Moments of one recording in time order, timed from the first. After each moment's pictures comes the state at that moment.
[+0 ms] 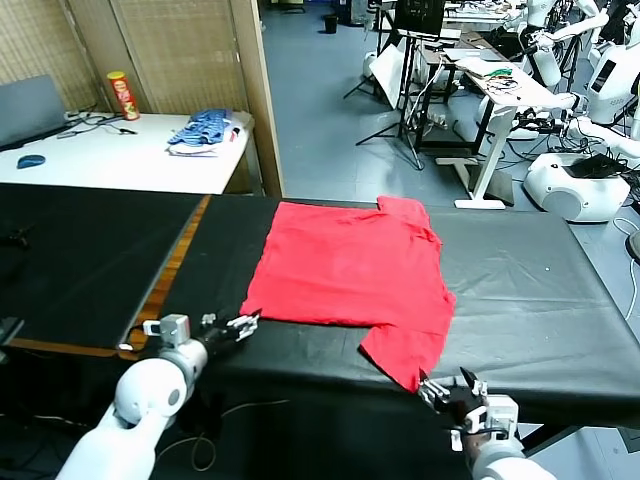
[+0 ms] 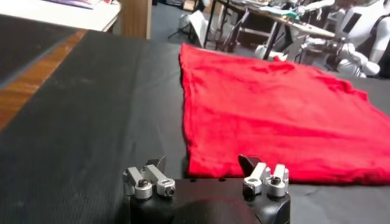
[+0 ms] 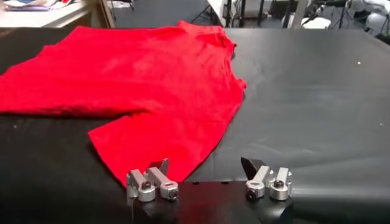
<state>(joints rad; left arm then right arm) 1.18 -1.10 -0.39 -1.84 -0.68 0.58 -0.09 -1.63 1.40 0.50 2.23 0.26 -0.67 0.19</state>
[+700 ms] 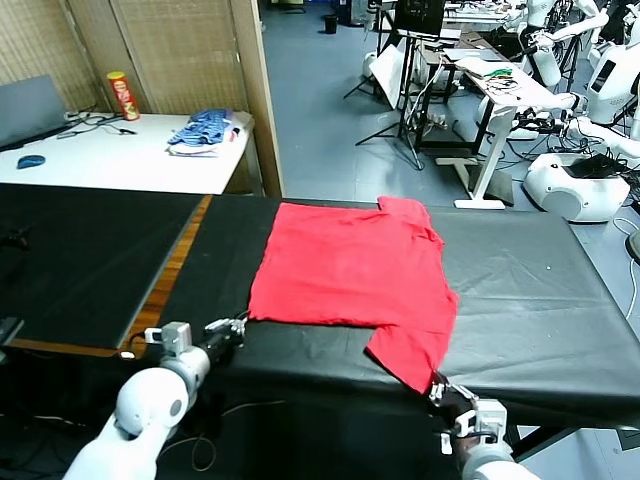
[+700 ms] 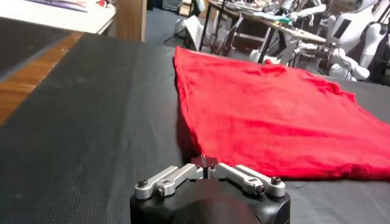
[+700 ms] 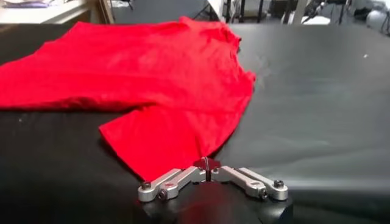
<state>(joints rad) 1.29 -1.09 -0.44 -1.98 -0.68 0.56 -0.08 -1.75 1.37 0.54 2.40 0.26 -0.68 0.20</state>
